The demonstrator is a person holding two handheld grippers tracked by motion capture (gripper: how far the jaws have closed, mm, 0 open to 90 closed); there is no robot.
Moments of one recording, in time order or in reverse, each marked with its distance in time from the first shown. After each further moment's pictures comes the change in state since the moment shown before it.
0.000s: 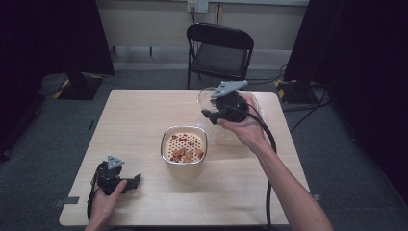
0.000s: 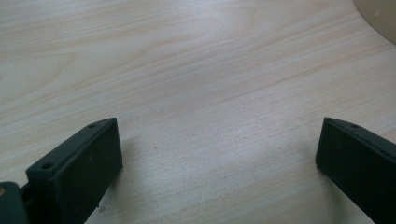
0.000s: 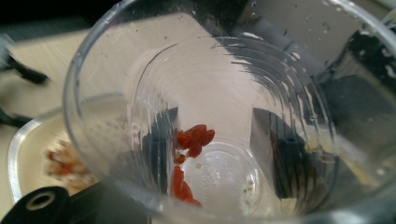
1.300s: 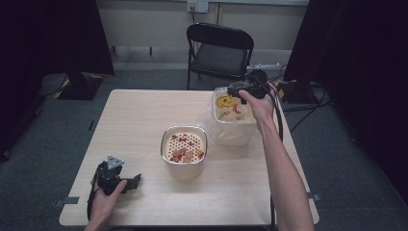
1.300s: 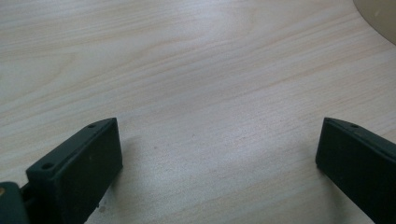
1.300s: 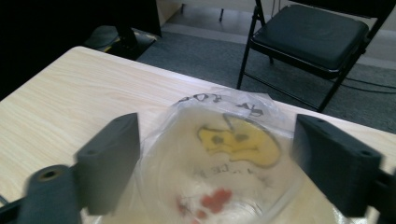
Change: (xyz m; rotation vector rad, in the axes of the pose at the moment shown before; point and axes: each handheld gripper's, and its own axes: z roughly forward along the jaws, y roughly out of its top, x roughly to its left) left arm 0.000 0.000 0.000 0.000 0.000 0.000; right arm -0.123 -0.046 0.035 -0.011 -0.190 0.509
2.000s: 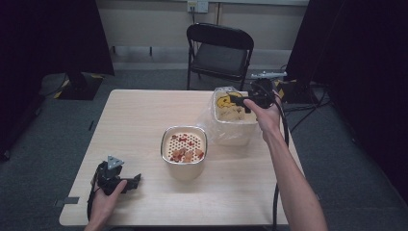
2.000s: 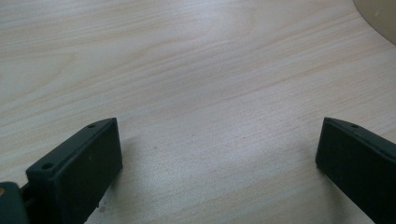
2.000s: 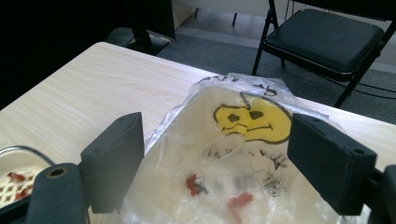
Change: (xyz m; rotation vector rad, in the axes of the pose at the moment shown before) left arm 0.000 0.000 0.000 0.000 0.000 0.000; right arm 0.008 -0.022 -0.029 -0.024 0.049 -0.016
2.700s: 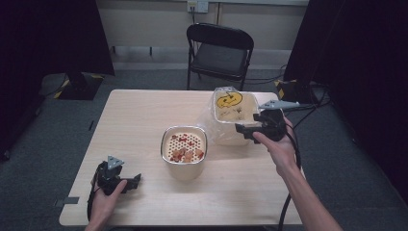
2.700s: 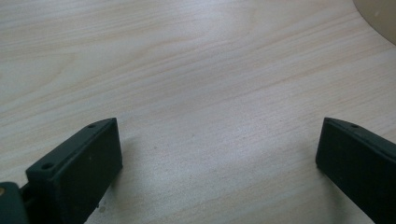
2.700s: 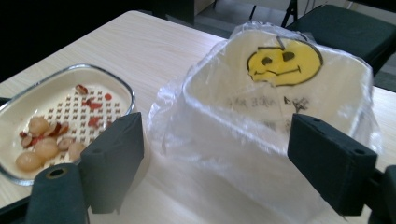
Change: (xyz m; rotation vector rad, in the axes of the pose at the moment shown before) left arm 0.000 0.000 0.000 0.000 0.001 0.000; right arm 0.034 -0.063 -0.067 0.015 0.049 -0.089
